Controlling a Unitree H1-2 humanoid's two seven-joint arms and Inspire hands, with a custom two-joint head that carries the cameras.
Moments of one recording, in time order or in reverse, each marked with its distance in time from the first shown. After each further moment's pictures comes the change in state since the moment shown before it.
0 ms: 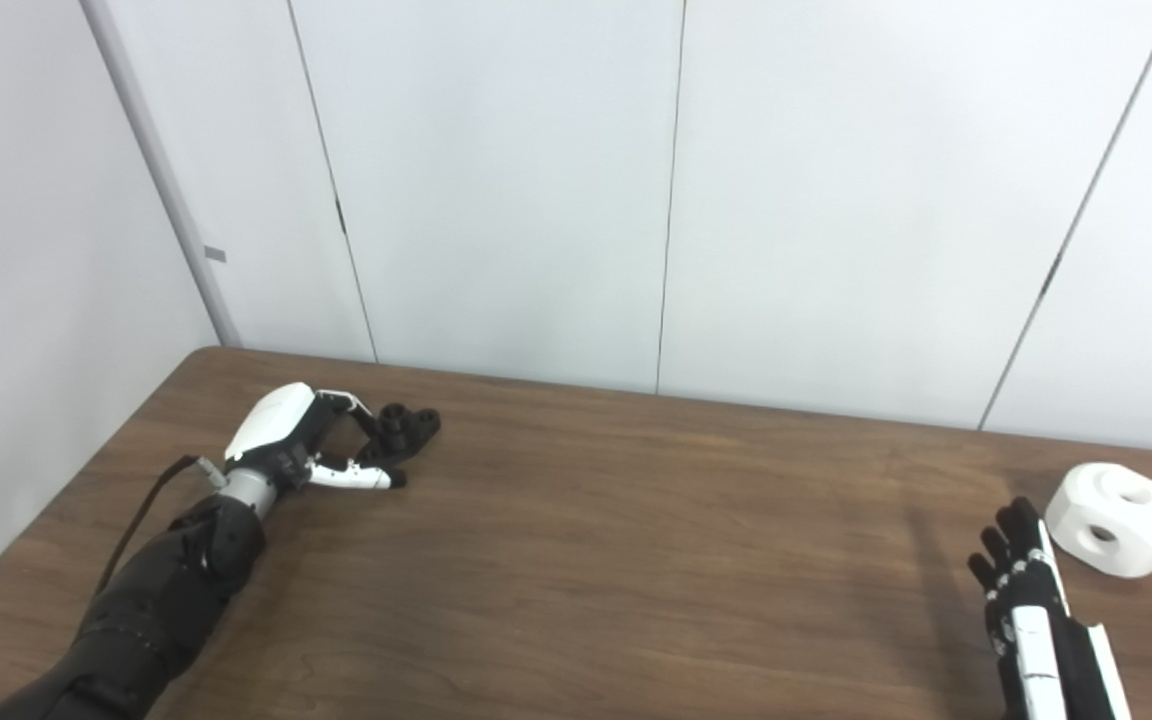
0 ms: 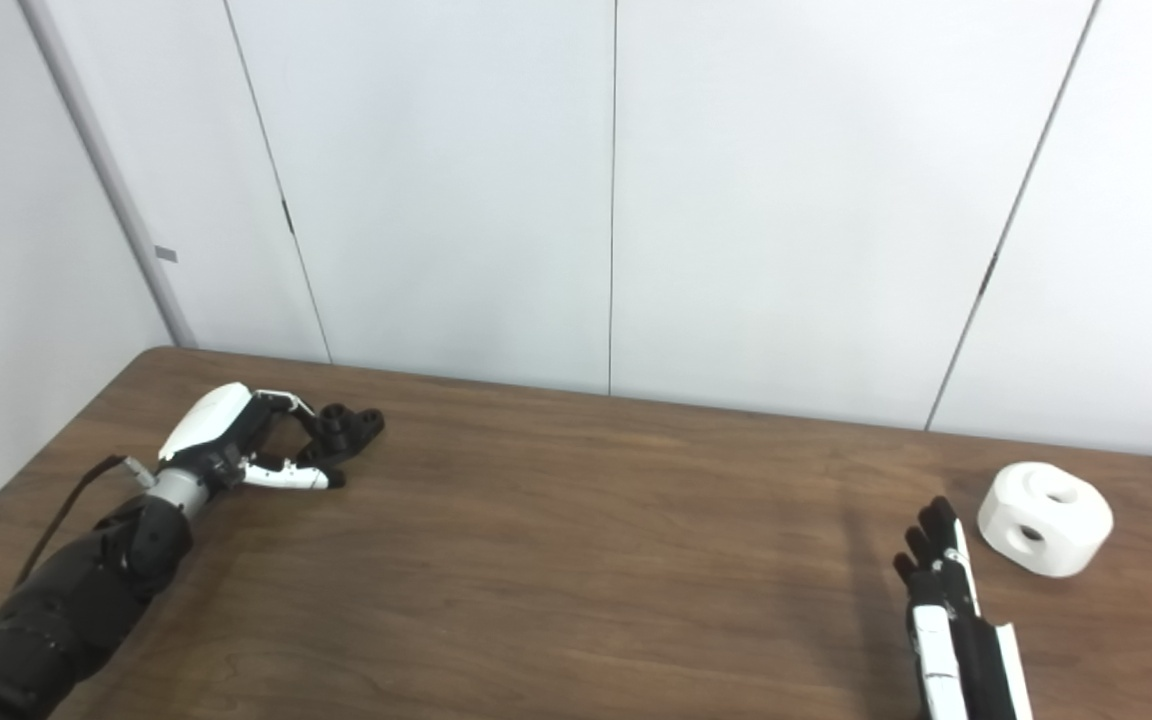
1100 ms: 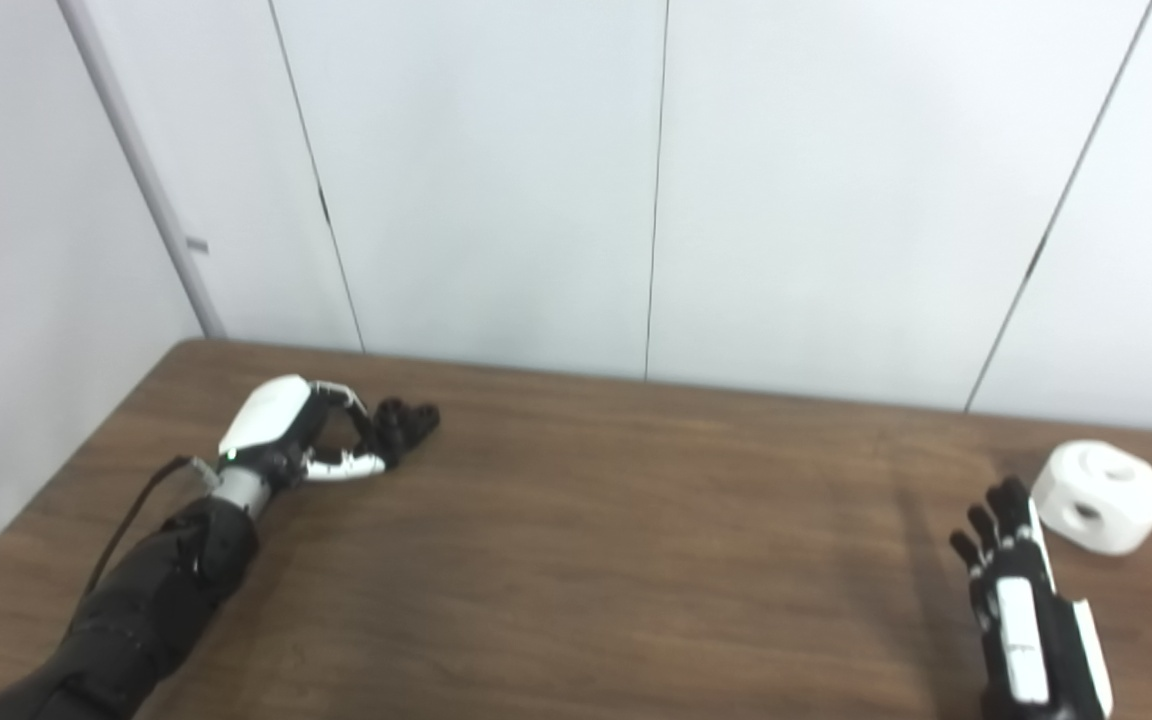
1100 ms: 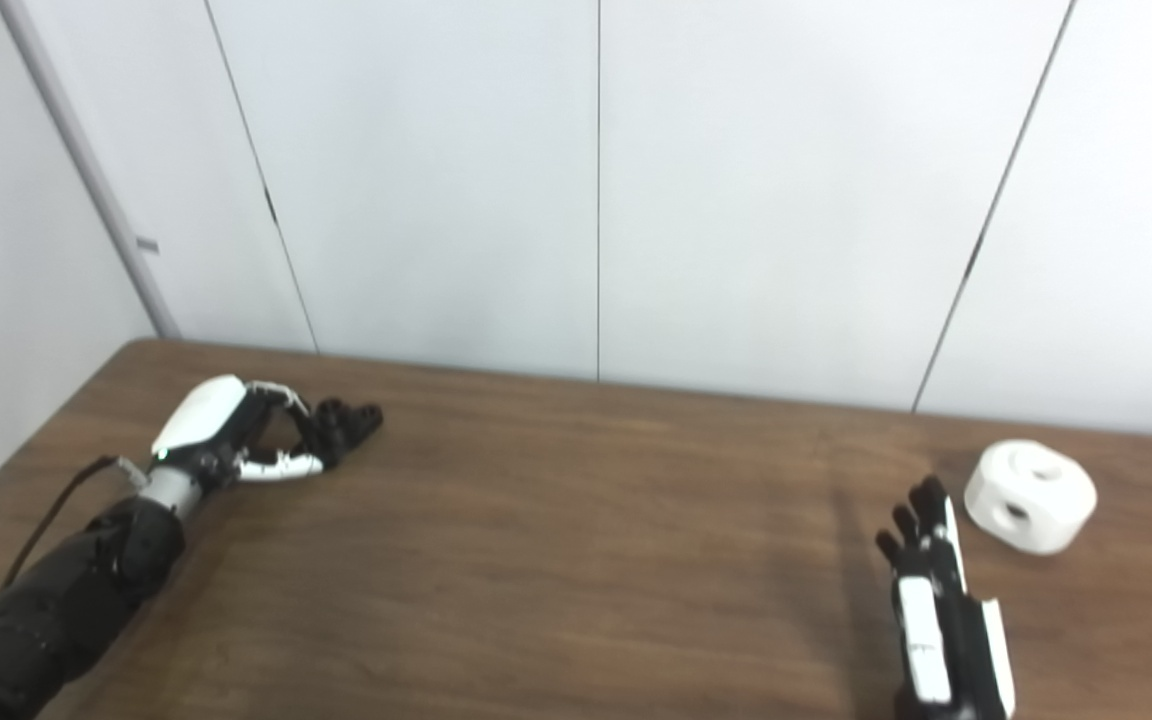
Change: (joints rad) left arm 0.028 0.008 -0.053 -0.061 0.011 -0.038 0.050; right arm 0.000 0.014 -0.004 -0.003 0.019 -0.002 -0.020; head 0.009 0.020
